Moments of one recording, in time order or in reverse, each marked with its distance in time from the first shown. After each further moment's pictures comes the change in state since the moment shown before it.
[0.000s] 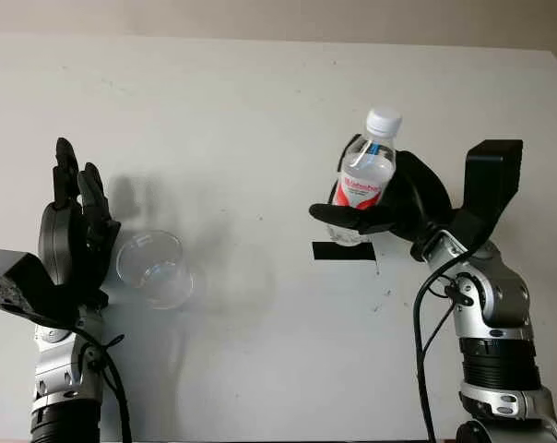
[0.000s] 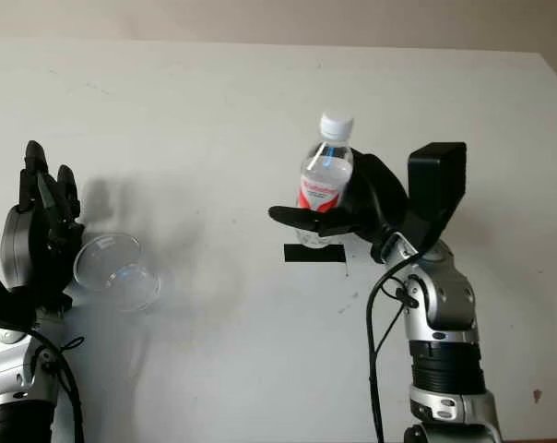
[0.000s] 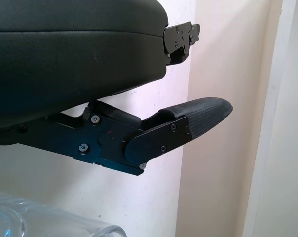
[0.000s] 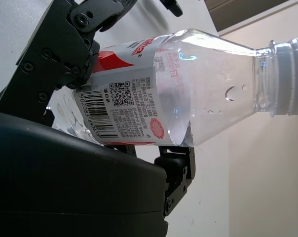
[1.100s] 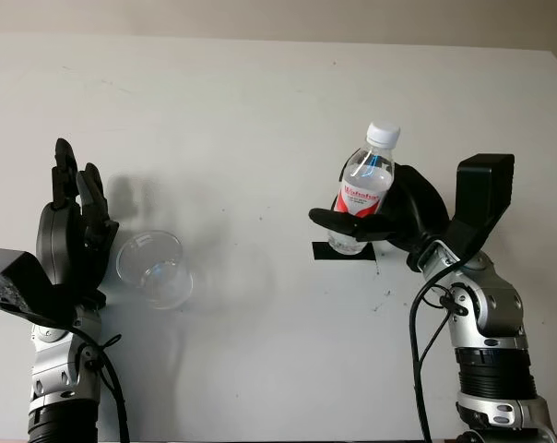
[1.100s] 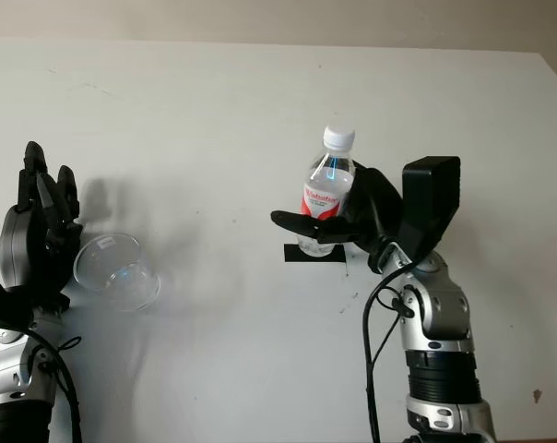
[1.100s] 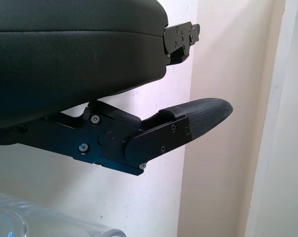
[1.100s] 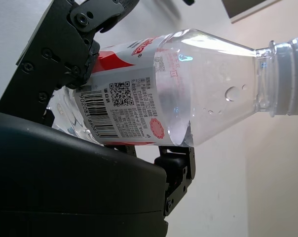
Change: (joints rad) left arm 0.000 0.005 0.006 -0.004 0.002 0.018 0.000; right arm 0.040 0.016 0.046 0.001 -0.038 -0.016 -0.054
